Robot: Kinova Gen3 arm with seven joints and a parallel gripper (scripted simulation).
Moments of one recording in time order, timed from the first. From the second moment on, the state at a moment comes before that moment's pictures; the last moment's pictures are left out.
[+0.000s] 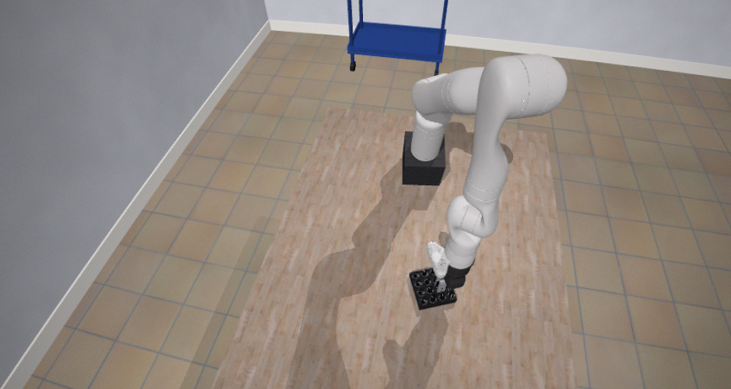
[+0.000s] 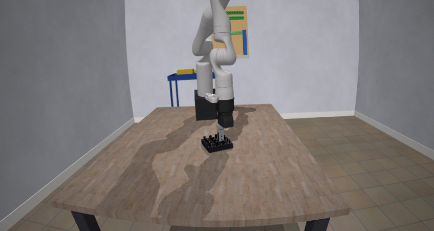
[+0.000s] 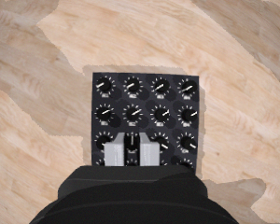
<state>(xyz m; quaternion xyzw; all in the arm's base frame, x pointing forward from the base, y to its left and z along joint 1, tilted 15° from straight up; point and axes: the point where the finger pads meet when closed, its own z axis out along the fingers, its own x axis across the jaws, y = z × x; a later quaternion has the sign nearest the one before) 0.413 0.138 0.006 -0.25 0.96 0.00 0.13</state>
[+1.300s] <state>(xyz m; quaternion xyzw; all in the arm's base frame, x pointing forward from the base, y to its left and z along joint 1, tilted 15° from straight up) 0.413 0.138 0.006 -0.13 0.98 0.02 0.13</state>
